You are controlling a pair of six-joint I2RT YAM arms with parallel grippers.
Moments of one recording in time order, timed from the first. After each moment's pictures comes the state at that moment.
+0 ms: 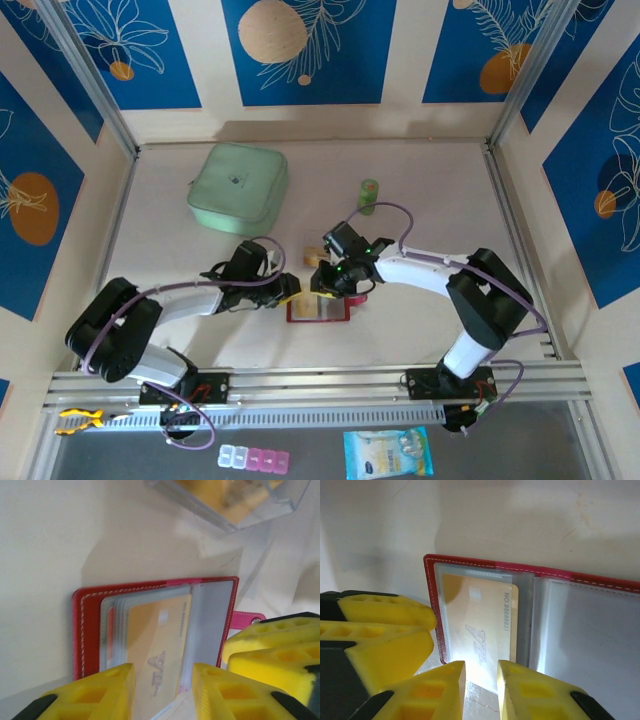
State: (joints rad) left arm -0.61 1.44 0.52 0.08 0.49 -1.00; right arm 0.78 1.64 0.94 -0.41 -0.40 0.91
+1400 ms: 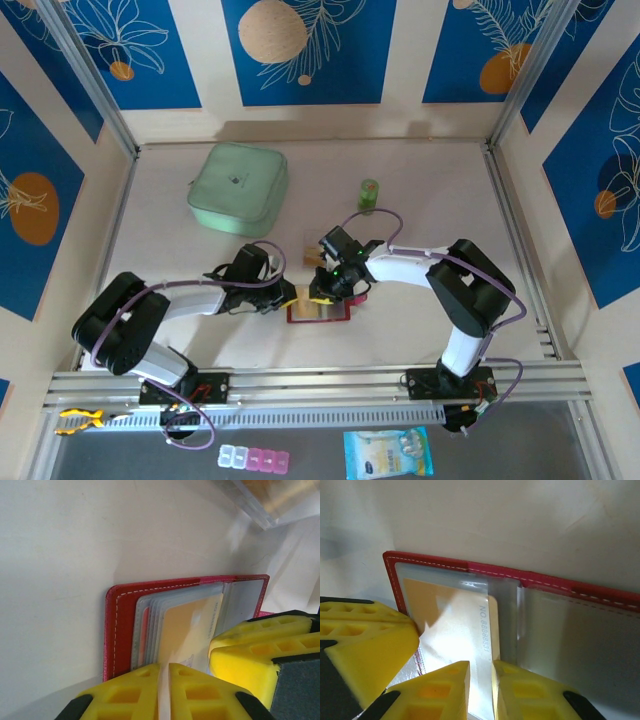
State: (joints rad) left arm -0.61 1.48 0.51 0.07 0.49 -1.01; right arm 0.78 1.74 0.94 -0.38 -0.45 0.88
